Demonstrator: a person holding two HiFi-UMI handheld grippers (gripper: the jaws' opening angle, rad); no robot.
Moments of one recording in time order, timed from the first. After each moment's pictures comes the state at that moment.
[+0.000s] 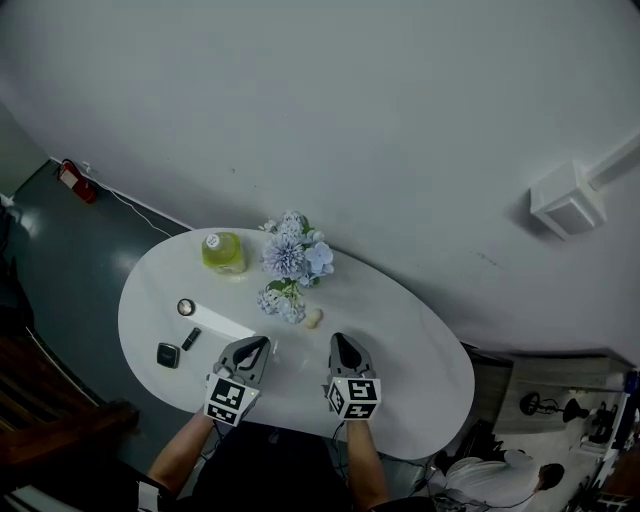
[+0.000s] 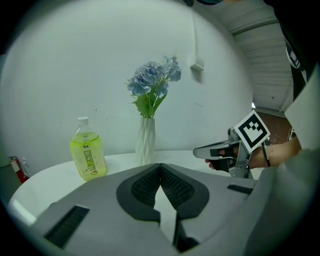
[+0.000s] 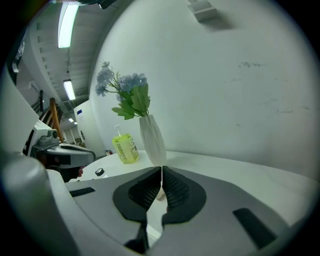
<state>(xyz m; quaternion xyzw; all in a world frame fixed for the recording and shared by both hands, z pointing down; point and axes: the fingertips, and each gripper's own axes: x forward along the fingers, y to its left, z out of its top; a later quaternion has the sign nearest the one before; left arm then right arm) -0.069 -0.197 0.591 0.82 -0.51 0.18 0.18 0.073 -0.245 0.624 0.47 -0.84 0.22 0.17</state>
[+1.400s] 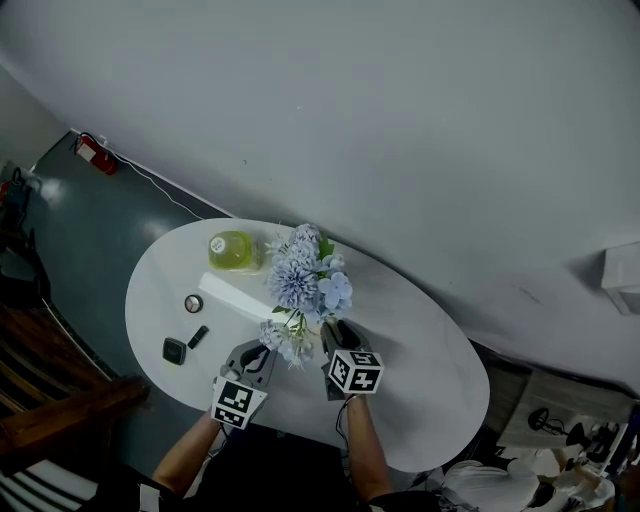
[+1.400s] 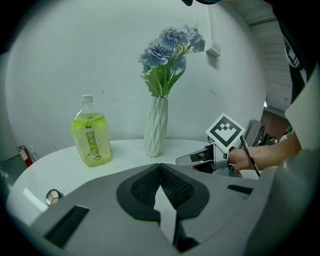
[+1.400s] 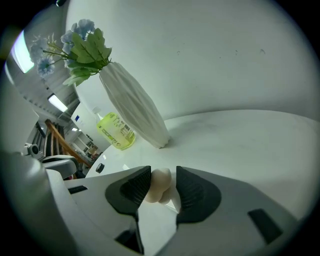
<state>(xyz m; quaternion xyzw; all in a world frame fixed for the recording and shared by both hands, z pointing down) -0.083 -0.221 0.639 0.79 -0.53 0.22 0.24 0.022 -0.293 0.731 0.38 -0.80 0.41 0.22</state>
